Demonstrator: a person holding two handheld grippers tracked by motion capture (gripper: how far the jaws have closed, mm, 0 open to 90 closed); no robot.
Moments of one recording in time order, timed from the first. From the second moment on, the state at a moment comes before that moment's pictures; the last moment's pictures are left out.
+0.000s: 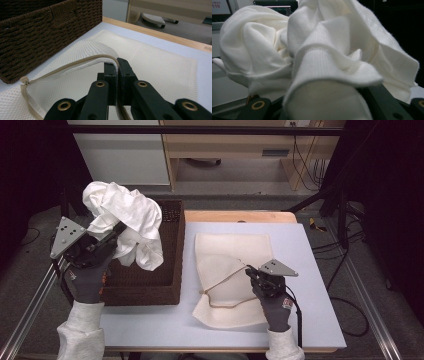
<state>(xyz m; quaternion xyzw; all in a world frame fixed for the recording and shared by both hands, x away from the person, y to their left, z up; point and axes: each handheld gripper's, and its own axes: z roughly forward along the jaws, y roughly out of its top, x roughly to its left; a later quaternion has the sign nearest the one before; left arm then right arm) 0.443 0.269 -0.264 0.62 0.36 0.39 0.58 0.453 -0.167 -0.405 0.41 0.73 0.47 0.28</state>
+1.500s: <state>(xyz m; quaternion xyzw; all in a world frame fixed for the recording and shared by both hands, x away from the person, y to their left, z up) 0.381 0.114 -0.309 0.74 0.19 0.24 0.60 0.464 -0.171 -0.404 0.42 0.72 0.47 0.27</state>
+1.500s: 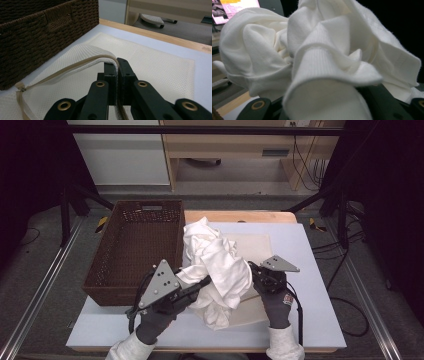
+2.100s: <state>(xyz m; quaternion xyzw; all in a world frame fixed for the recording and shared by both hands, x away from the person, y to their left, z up) 0.380 0.082 -0.383 0.81 0.17 0.17 0.54 0.468 -0.173 -0.409 0.43 0.72 0.47 0.28</state>
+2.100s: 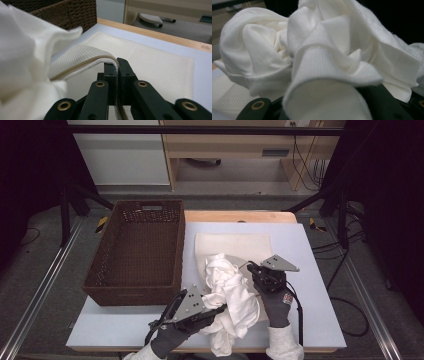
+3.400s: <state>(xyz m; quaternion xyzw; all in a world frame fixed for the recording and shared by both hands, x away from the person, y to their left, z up) 0.443 0.040 -0.434 0.86 0.25 0.15 0.42 0.469 -0.168 -0.425 0.42 0.74 0.45 0.28</state>
